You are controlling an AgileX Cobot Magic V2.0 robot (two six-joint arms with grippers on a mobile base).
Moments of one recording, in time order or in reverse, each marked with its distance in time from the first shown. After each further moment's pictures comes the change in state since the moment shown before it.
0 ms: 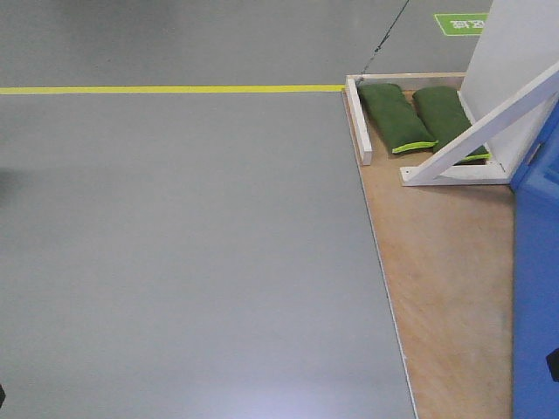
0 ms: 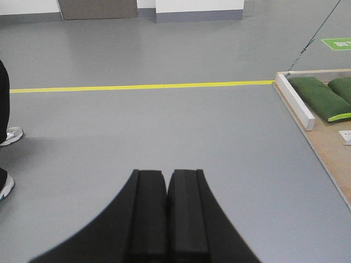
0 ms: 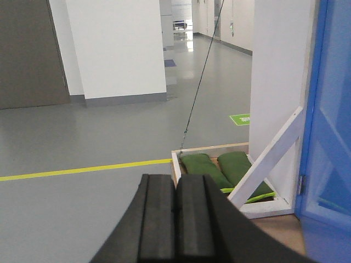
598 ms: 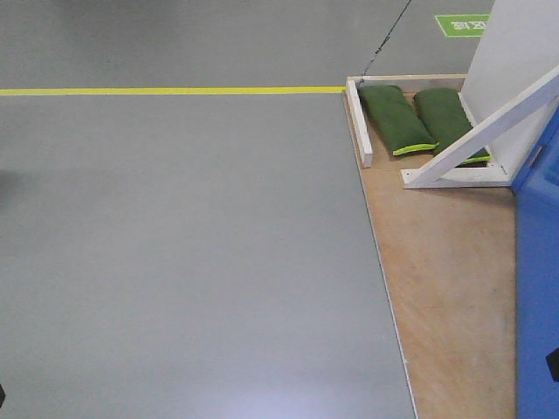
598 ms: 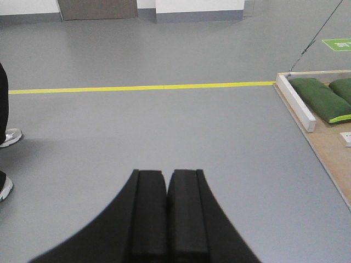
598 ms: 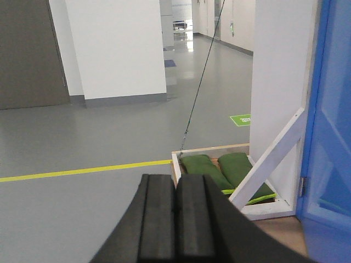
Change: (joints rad) left arm 0.000 0.000 0.000 0.000 0.000 0.000; right arm 0.000 0.000 0.000 0.000 0.000 0.000
